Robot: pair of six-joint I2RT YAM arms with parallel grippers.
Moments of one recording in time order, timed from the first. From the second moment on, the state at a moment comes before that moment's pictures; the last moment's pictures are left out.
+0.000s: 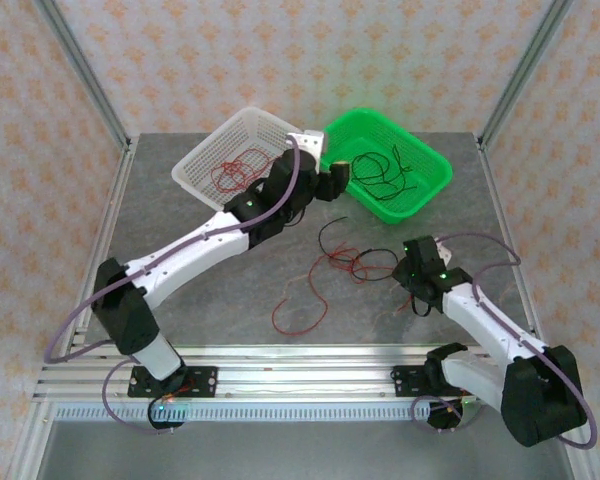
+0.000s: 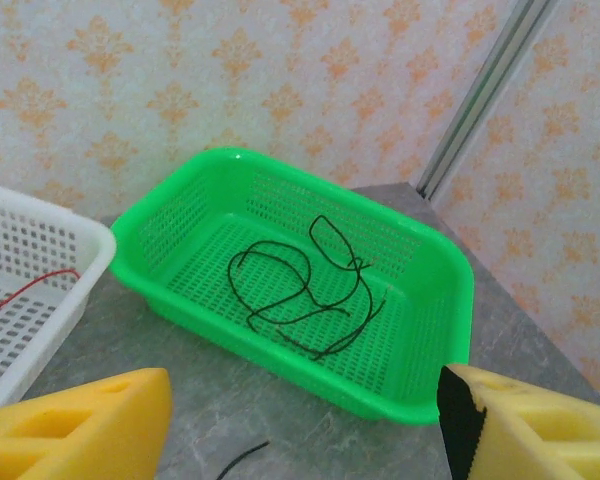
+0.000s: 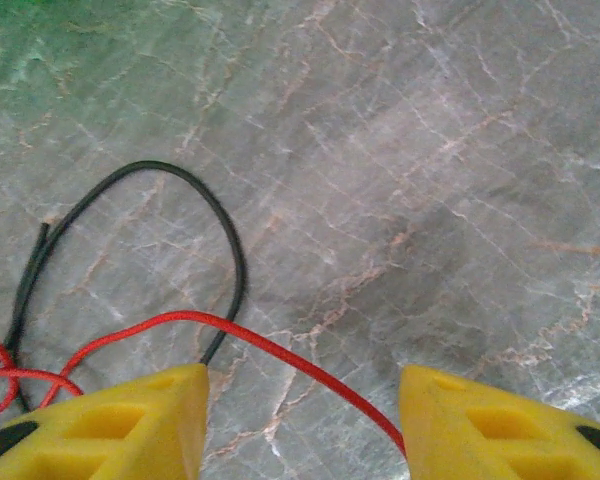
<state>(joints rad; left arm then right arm) -0.76 1.60 1.48 -0.20 -0.31 -0.36 0.30 1.03 0.51 -0.55 0.19 0.88</state>
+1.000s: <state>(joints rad) -0.76 1.45 1.30 -0.20 -0.31 -0.42 0.30 1.06 0.41 -0.47 0.16 0.90</state>
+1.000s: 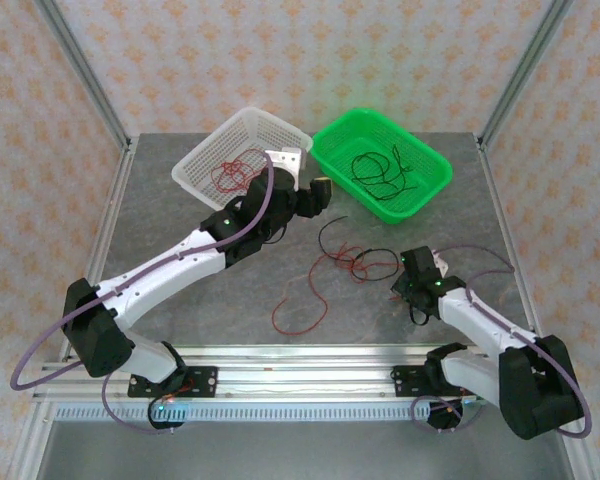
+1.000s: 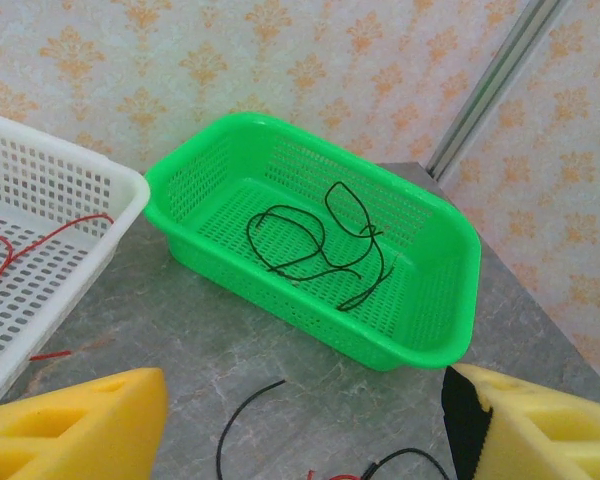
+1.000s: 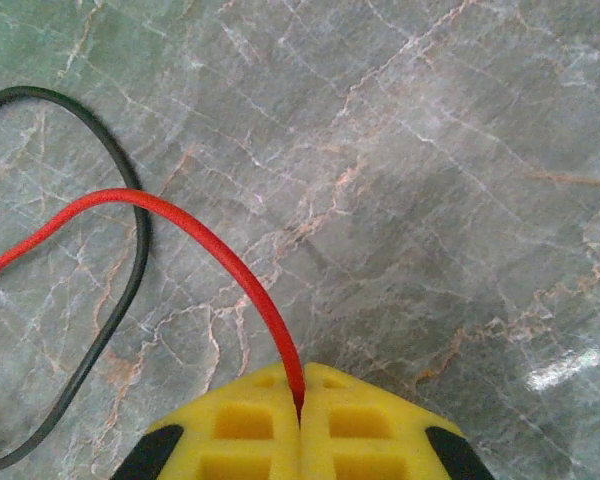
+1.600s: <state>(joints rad) -0.76 1.33 1.21 -0.20 -0.34 -0.44 0.30 0.95 0.56 -0.44 -0.10 0.73</state>
